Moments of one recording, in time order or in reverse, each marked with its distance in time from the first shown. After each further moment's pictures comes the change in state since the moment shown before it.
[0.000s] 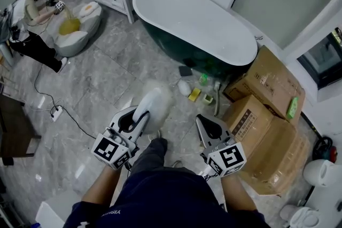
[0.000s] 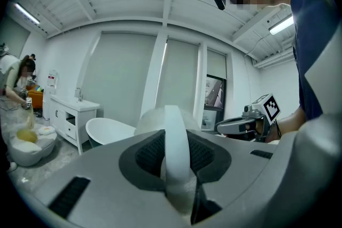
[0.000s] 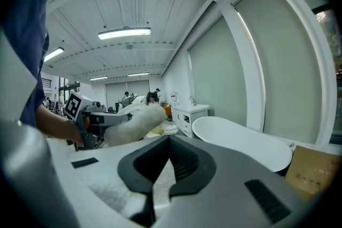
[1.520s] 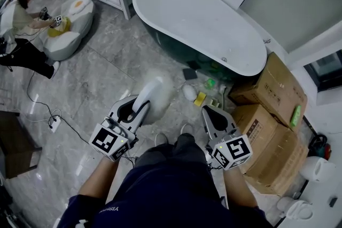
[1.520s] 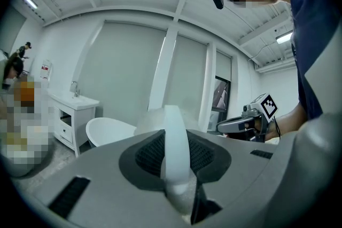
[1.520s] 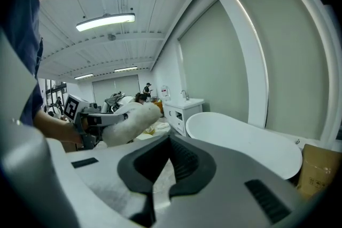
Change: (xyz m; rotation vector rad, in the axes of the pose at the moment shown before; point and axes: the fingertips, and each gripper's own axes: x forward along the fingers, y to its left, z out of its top) left arm 0.089 0.219 0.029 -0.042 0.040 -0.069; right arm 0.209 -0.065 0.044 0.077 0.074 -0.081
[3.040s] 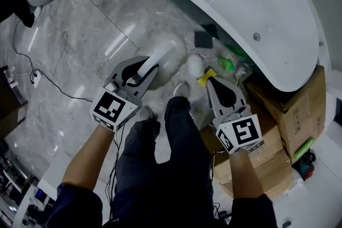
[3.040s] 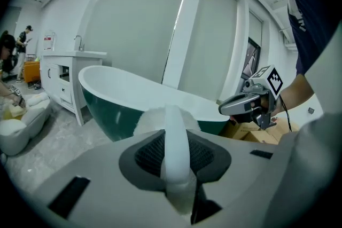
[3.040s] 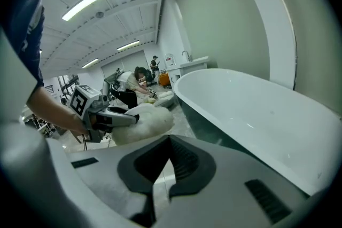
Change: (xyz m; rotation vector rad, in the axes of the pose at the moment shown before) left arm 0.287 0.177 -0.276 -0.066 0.331 0.140; right arm 0.266 -0.235 -0.225 0.016 0.283 0.211
